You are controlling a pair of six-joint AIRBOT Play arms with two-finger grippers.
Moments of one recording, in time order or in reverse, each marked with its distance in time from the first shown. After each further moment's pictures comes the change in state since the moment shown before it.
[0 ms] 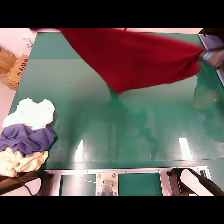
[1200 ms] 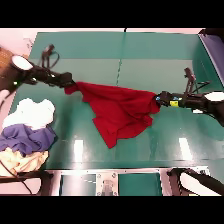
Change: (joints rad) left arm 0.001 -0.255 -0.718 -0.175 0.169 0.122; right arm 0.335 -0.181 -0.565 -0.203 -0.468 -0.061
